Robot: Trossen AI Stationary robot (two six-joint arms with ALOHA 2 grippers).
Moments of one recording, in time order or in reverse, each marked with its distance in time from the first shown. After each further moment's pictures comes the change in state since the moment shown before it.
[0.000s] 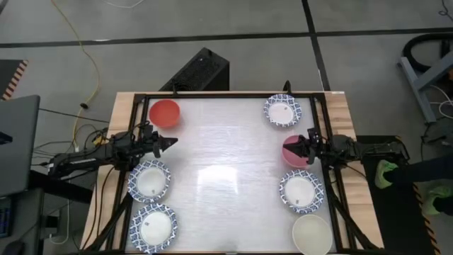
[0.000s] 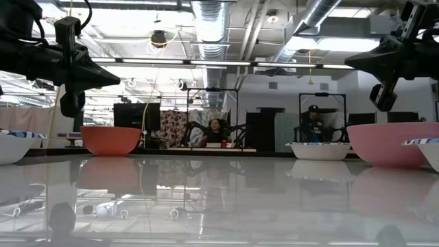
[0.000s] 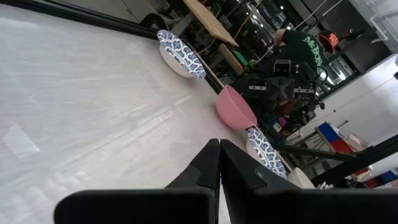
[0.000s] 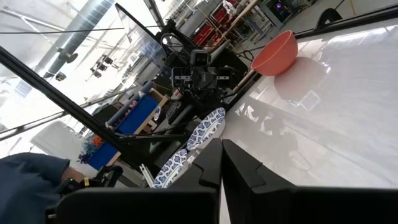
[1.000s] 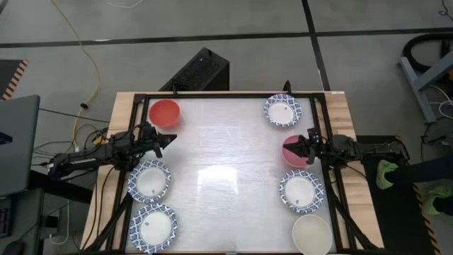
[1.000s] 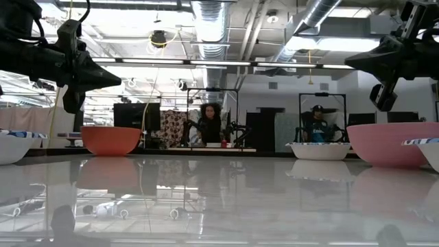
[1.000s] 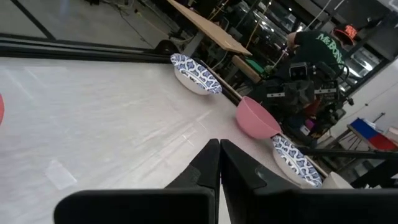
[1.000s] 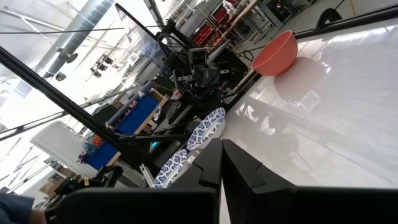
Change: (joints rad) left arm 0.000 0.000 0.000 0.012 -0.087 0.175; right arm 0.000 0.000 0.000 0.000 0.000 0.000
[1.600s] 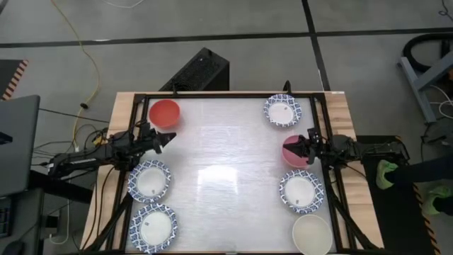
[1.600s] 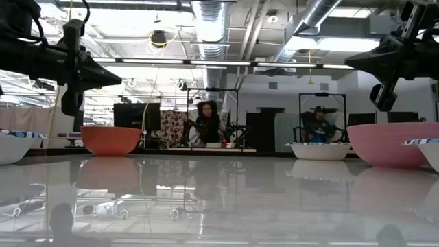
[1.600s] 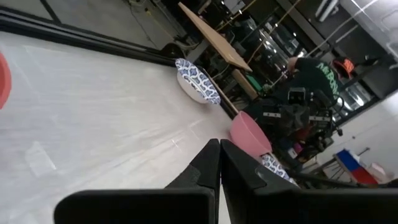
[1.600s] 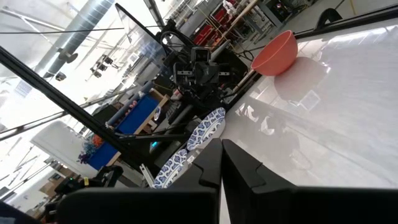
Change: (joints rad) left arm 0.000 0.000 -0.001 0.023 -0.046 -0.161; right arm 0.000 0.000 0.000 0.000 0.000 0.000
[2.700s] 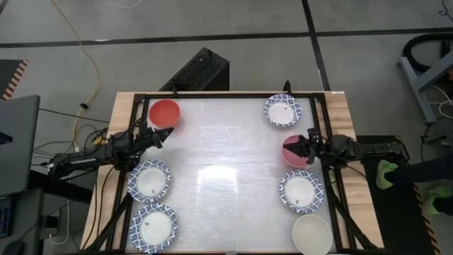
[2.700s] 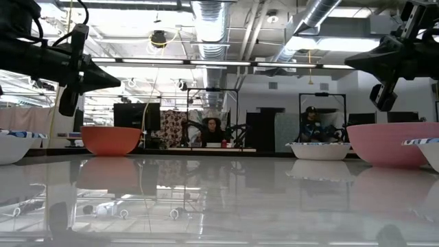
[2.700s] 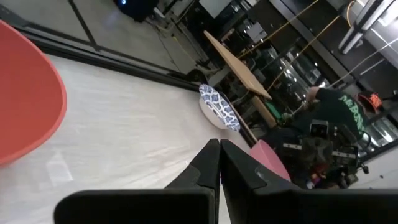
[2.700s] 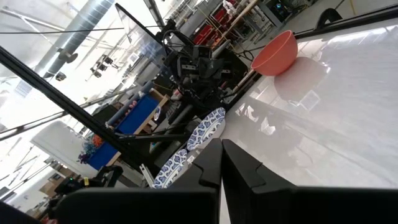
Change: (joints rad) left arm 0.000 0.000 0.001 -0.001 -0.146 -0.020; right arm 0.000 0.000 0.000 0.000 0.001 0.000
